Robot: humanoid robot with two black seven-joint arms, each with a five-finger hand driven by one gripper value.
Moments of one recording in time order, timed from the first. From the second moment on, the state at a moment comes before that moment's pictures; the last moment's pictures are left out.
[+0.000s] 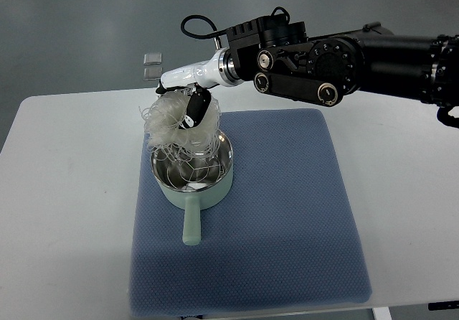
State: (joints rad) left arm -0.01 0.00 -0.04 -0.30 0.00 -0.02 0.09; right arm 1.63 0.00 -0.36 0.85 -0.74 0.26 0.12
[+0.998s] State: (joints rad) left arm -0.01 0.00 -0.04 -0.30 0.00 -0.02 0.09; right arm 1.50 0.00 -0.32 0.84 -0.74 0.27 0.13
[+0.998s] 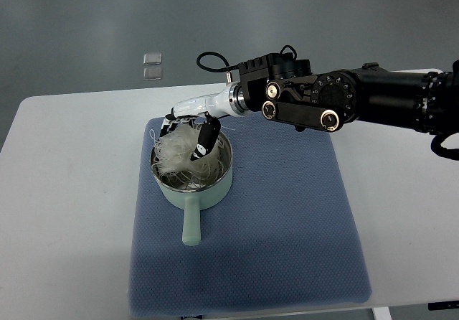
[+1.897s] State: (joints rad) left arm -0.01 0.00 -0.04 -0.30 0.00 -0.02 0.09; right arm 0.90 -0.14 0.83 0.83 -0.54 0.18 0.23
